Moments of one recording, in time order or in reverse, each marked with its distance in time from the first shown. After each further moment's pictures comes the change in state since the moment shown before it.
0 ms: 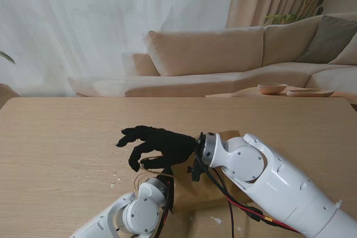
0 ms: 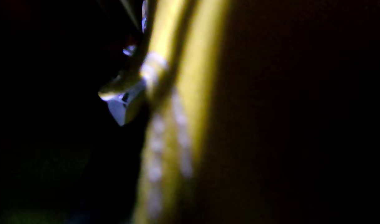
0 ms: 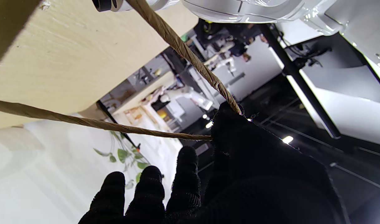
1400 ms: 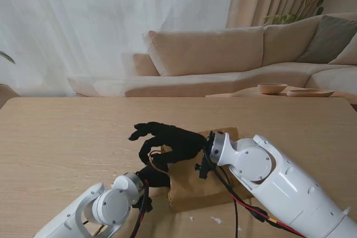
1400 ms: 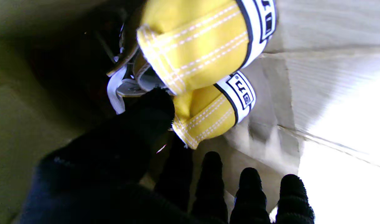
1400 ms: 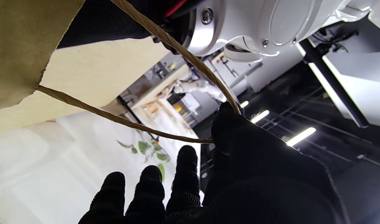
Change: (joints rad) left arm 0.096 0.127 -0.207 -0.172 0.165 0.057 -0.384; right arm -0.065 0.003 0.098 -0.006 -0.008 0.046 0.027; left_hand -0.298 0.040 0.155 0.005 -0.139 -0.246 -0.705 -0.291 -0.133 -0.167 -0.672 -0.679 -0.001 -0.037 -0.743 -0.807 0.049 -0.012 -0.161 -0.605; right_hand 0.000 0.000 0.001 -0.001 0.000 0.000 0.000 0.007 0.000 0.000 0.021 0.007 0.000 0.000 0.010 0.000 0.002 0.000 -0.005 -0.010
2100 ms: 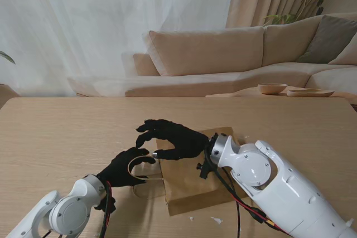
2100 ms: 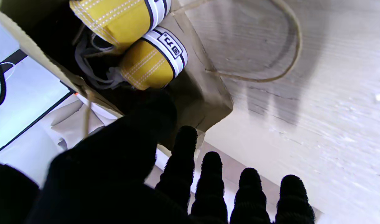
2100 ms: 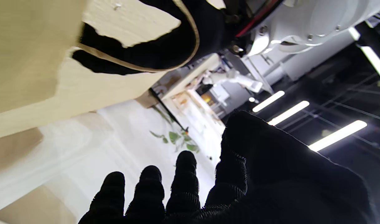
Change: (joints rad) left arm 0.235 0.037 -0.350 -0.105 0.141 -0.195 -0.053; right arm -0.074 -0.018 0.066 -0.038 -0.115 0.139 -0.058; left_hand 0.037 0.039 -0.050 0.000 -0.001 0.019 0.012 -0.009 0.000 0.000 0.000 0.000 0.000 -0.001 0.000 -0.005 0.001 -0.001 -0.002 -0.039; right_hand -0.186 -0.034 0.138 0.048 -0.286 0.002 -0.364 -0.230 0.000 0.014 -0.142 -0.061 0.000 0.003 0.000 0.000 -0.003 0.002 0.004 0.020
